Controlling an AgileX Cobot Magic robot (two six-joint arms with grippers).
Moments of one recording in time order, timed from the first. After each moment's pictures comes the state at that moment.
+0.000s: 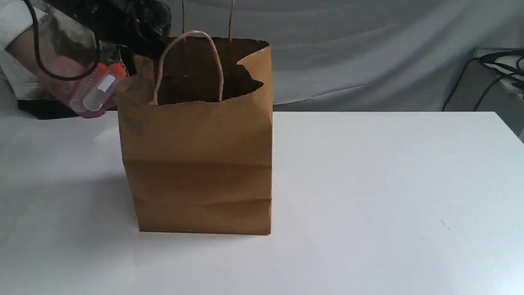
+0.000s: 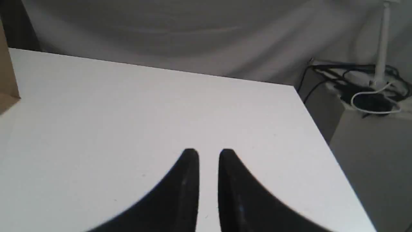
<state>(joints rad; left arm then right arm) -0.05 2.22 -2.26 -0.59 1.22 0.94 0.00 0.01 0.00 -0.28 0.20 0.10</state>
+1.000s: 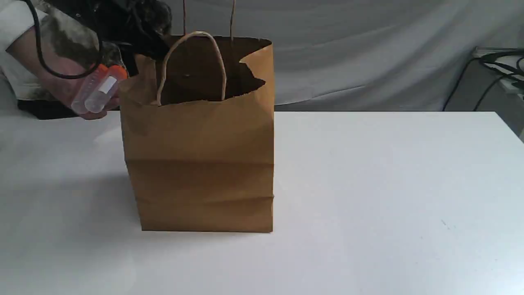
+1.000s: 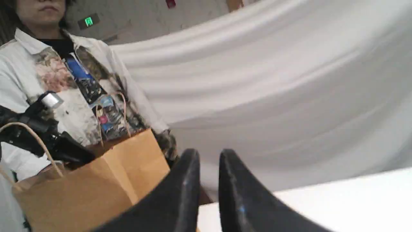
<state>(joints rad) -0.05 2.22 -2.26 -0.60 1.22 0.93 0.00 0.42 -0.04 -0.63 -0.56 0.96</state>
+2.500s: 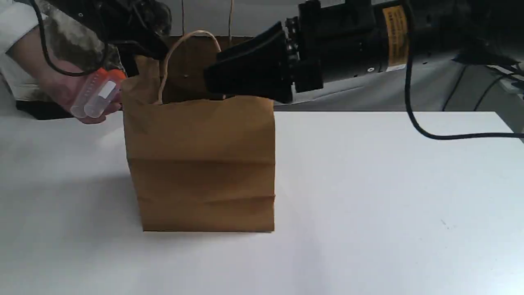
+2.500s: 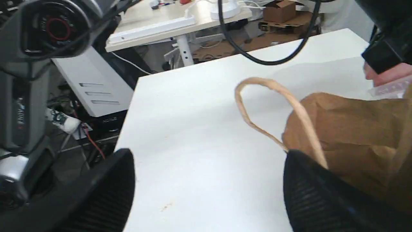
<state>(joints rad) -0.06 2.22 -2.26 -0.56 1.22 0.82 0.31 1.79 -1.44 -1.71 -1.13 1.60</state>
